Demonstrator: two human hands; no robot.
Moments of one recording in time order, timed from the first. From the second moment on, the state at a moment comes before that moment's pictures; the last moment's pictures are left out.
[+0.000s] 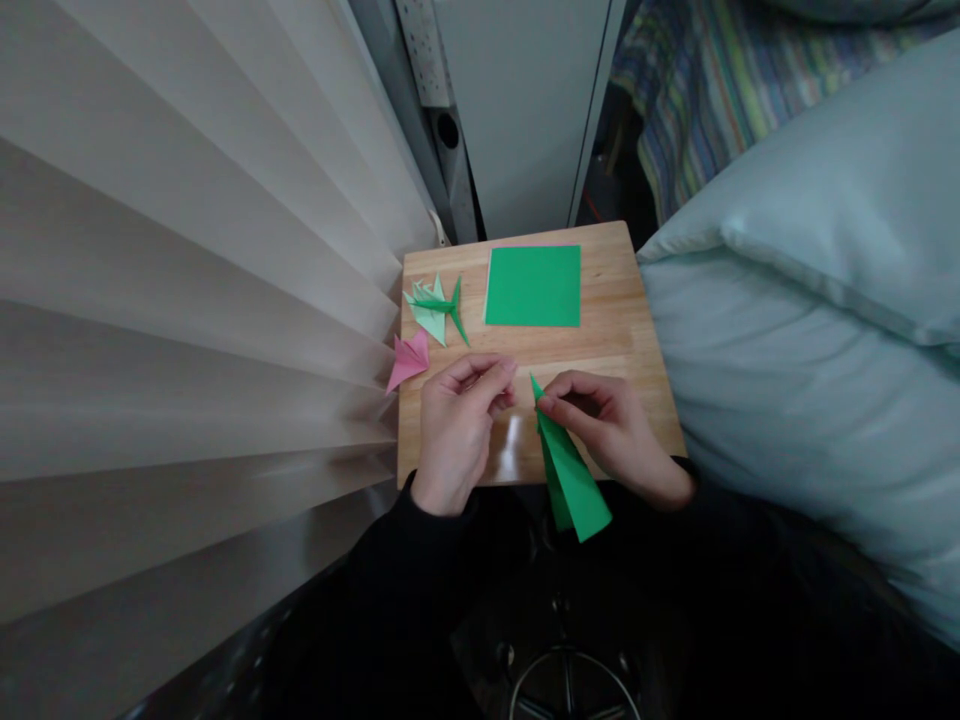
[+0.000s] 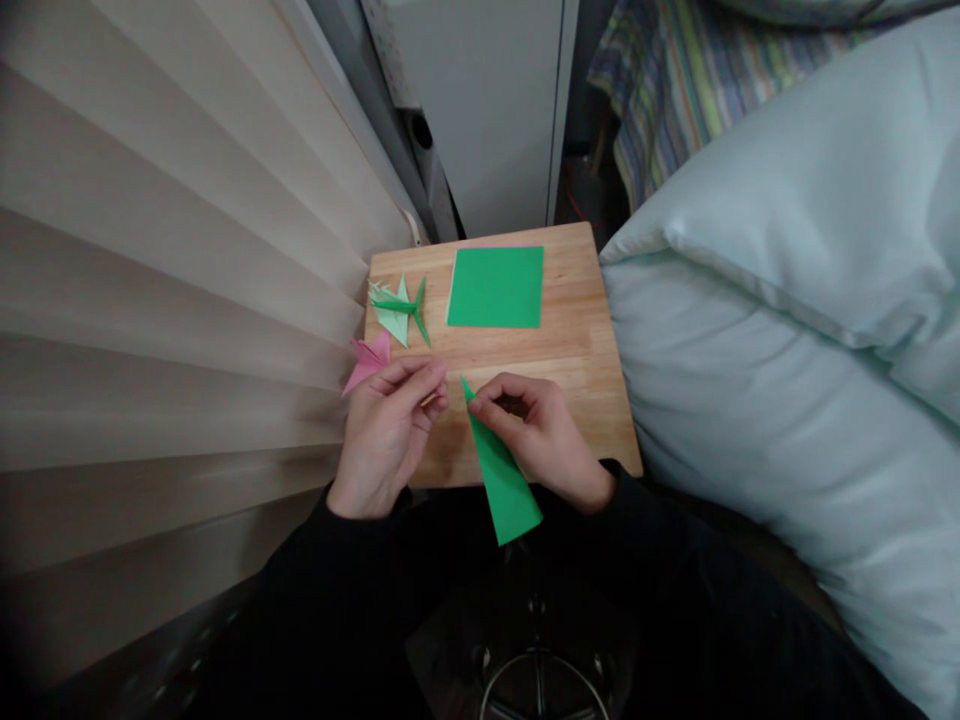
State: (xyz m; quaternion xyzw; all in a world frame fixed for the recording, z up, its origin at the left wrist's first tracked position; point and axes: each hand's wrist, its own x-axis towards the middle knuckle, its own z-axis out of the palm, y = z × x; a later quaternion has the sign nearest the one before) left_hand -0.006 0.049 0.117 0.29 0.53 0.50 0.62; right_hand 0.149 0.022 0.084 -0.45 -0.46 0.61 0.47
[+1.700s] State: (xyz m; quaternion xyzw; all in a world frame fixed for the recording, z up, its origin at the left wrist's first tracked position) left_hand -0.015 0.051 0.102 0.42 0.53 0.39 0.62; right_hand 0.149 0.027 0.082 -0.47 -0.43 0.66 0.39
